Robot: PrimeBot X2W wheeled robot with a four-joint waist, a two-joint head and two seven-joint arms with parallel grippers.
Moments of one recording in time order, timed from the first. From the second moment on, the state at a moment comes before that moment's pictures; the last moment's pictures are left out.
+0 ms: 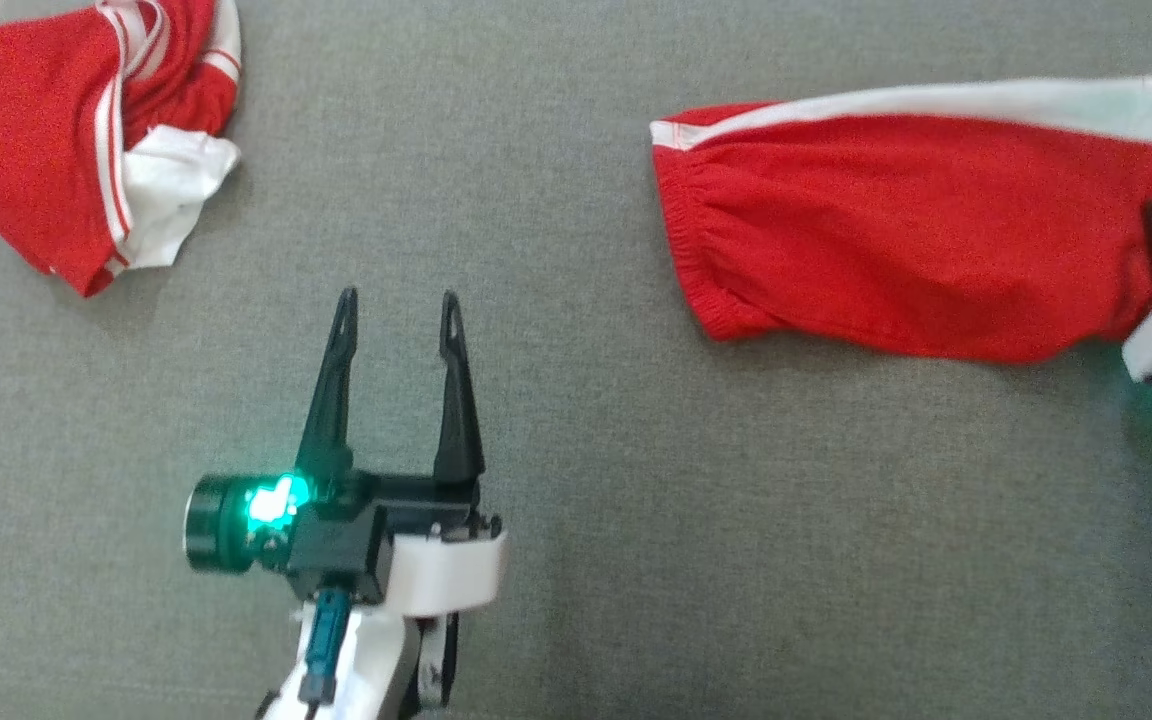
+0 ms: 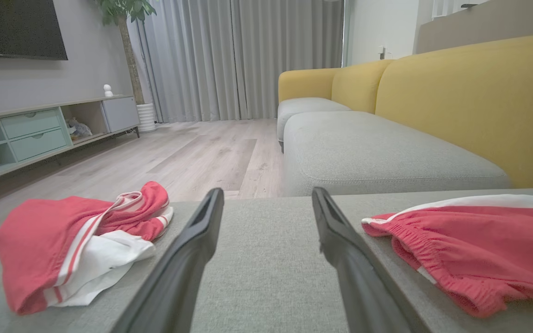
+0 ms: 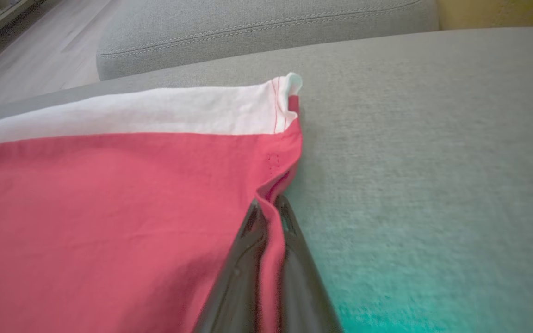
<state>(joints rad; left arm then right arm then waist) -0.20 0.07 -0.45 0.01 -0.14 0.36 -0.26 -0.75 -0.53 0.55 1.00 0.86 0.13 -0.10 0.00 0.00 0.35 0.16</state>
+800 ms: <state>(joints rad) -0.10 0.07 -0.41 0.03 -0.06 0.32 -0.26 -0.74 -0.58 0.59 0.67 0.84 0.13 -0.13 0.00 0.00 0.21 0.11</state>
